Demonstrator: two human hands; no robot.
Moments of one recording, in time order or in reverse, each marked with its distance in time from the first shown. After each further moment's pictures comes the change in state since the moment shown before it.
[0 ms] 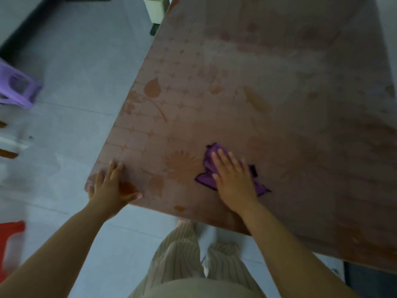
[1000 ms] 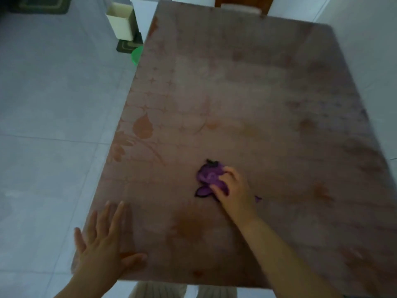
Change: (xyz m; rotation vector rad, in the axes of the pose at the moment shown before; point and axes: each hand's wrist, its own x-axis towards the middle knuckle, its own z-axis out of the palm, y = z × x) left_hand 0.041 -0.008 -0.019 0.011 -0.037 0.159; right_hand 0.084 -0.010 -0.011 0.274 0.346 0.166
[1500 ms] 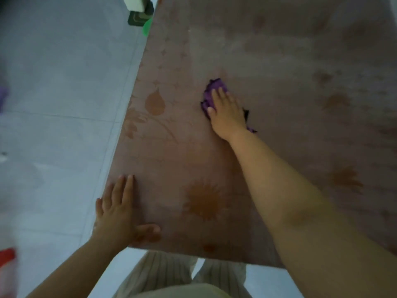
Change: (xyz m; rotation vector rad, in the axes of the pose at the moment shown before) left_hand 0.008 0.005 -0.012 0.076 -0.086 -0.001; right_hand 0.150 -0.034 0.018 -0.230 -0.318 0.069
